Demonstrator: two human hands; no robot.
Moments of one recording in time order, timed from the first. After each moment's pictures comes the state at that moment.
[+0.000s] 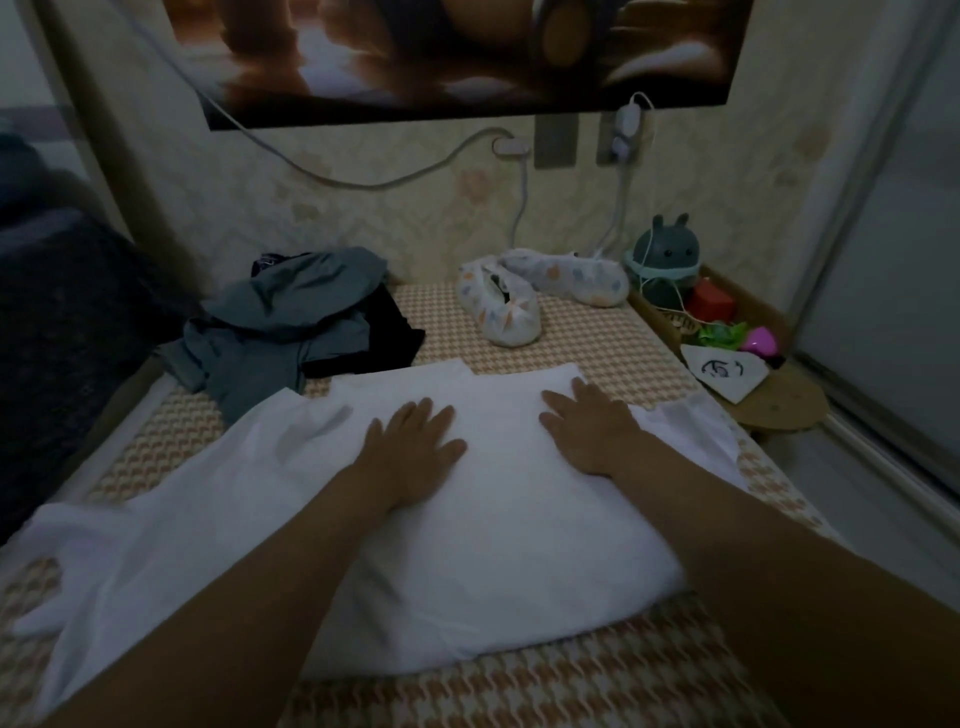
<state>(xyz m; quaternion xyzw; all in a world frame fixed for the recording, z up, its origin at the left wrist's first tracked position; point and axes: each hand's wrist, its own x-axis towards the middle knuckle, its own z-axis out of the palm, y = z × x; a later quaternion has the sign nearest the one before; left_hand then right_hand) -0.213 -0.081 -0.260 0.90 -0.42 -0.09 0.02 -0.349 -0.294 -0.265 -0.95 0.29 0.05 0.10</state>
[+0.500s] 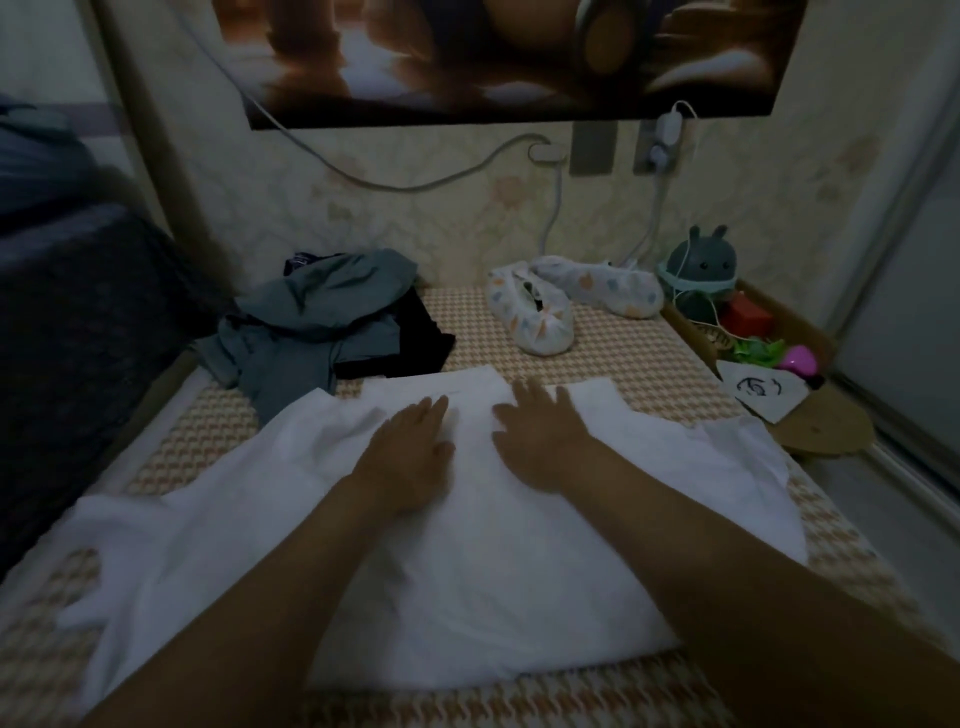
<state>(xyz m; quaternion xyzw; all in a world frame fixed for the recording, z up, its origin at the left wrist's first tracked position) -0.189 -0.052 -0.260 0.89 -0.43 -0.05 0.12 -0.290 -0.217 -0.243 -0.98 0.18 0.03 -0.02</state>
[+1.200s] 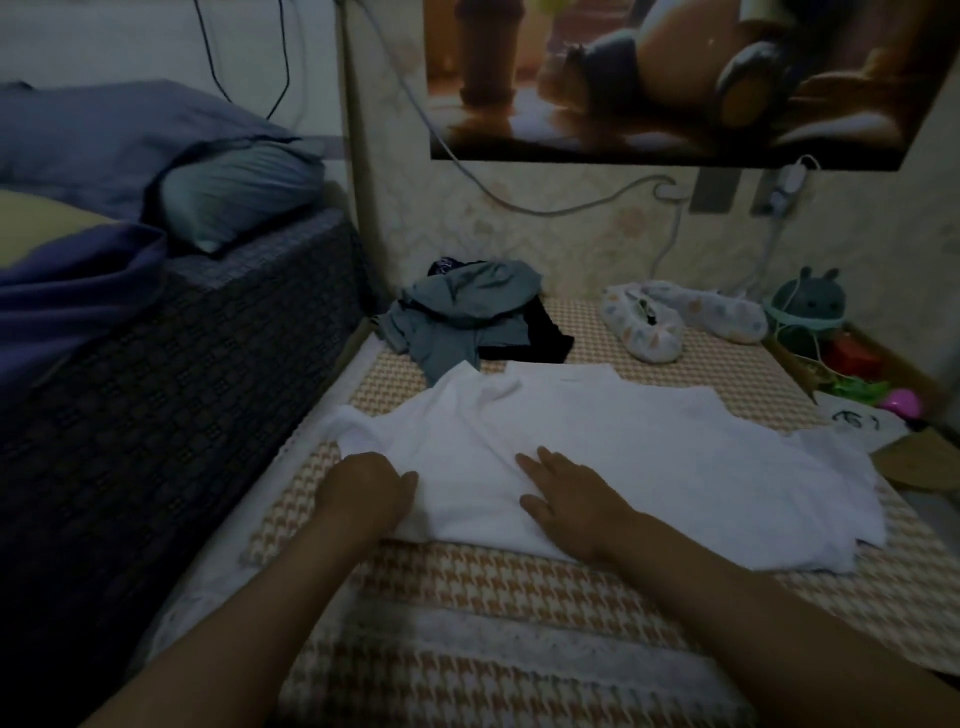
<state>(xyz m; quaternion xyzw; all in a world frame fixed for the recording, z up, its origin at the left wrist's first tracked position) -0.246 0.184 -0.231 0.99 -0.11 -0.05 0.13 -0.357 -0.048 -0.252 -0.99 0.05 0.06 0.10</state>
